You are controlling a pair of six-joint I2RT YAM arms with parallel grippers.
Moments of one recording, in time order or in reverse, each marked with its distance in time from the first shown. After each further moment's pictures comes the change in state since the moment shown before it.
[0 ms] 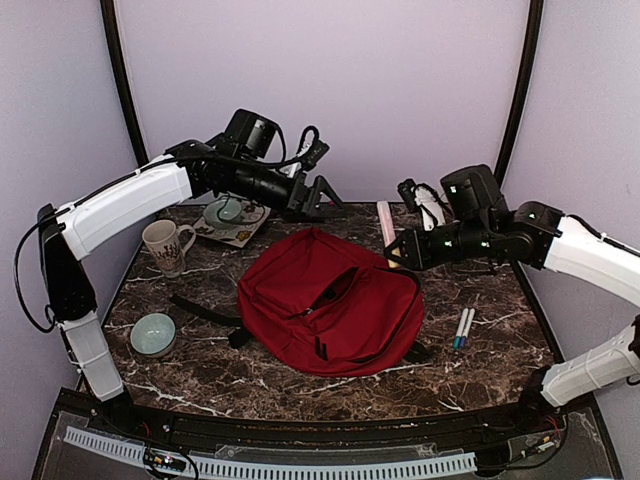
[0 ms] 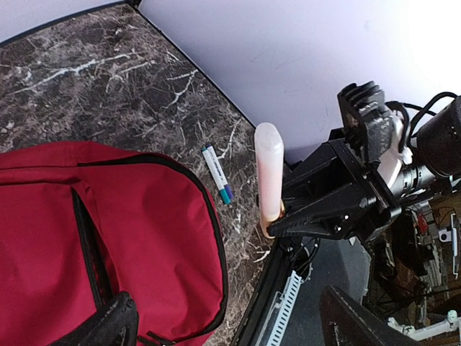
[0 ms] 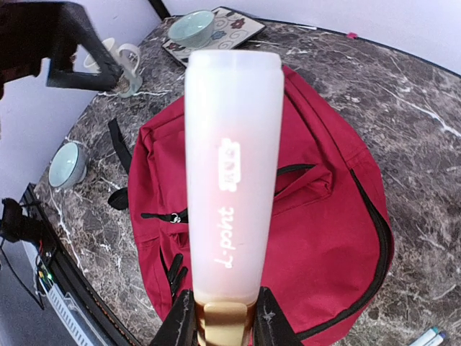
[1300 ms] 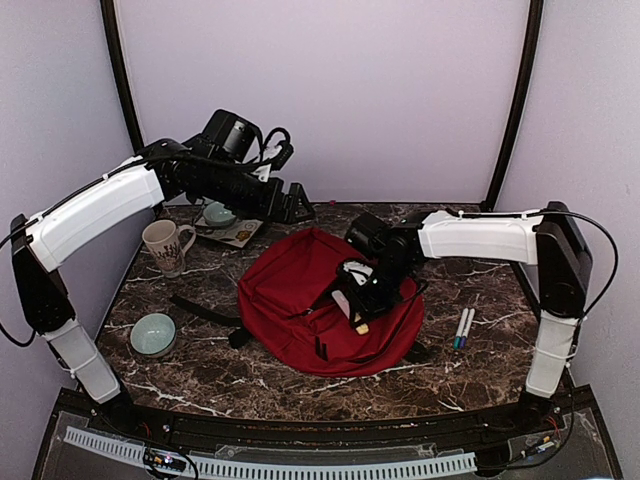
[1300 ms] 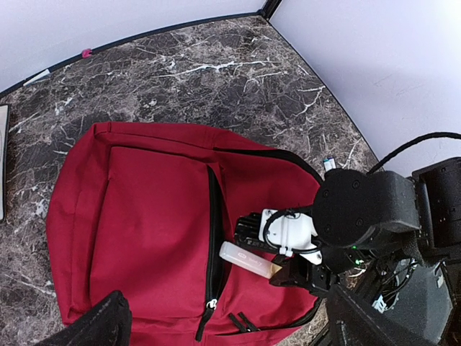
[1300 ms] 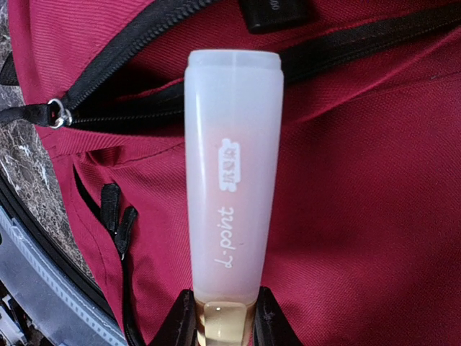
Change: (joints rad) left arm -0.012 -0.123 -0.085 -0.134 -0.440 0.024; right arm 0.061 0.668 0.300 -0.319 -0.215 -0.051
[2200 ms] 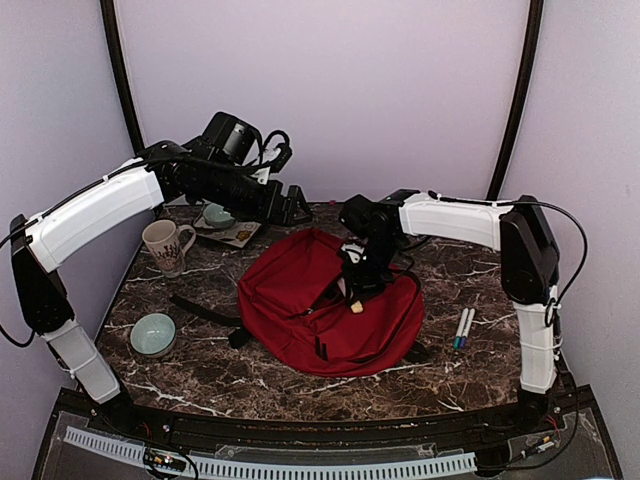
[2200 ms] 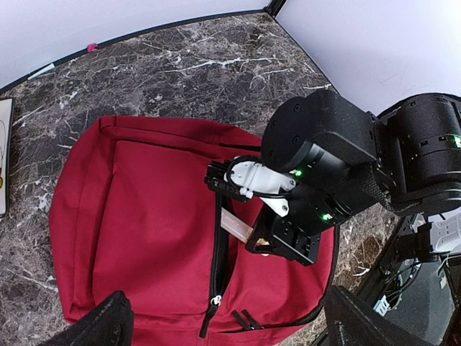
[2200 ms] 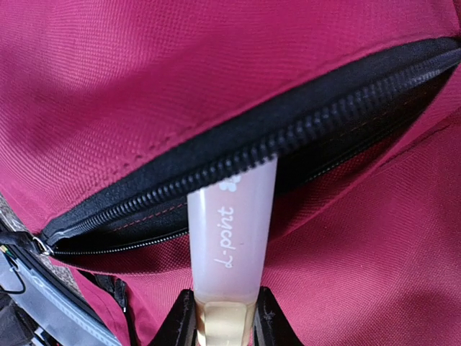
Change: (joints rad) left arm 0.000 -0.013 -0.026 0.001 -0.016 -0.005; right arm -0.093 0.223 0.315 -0.167 0.005 0.057
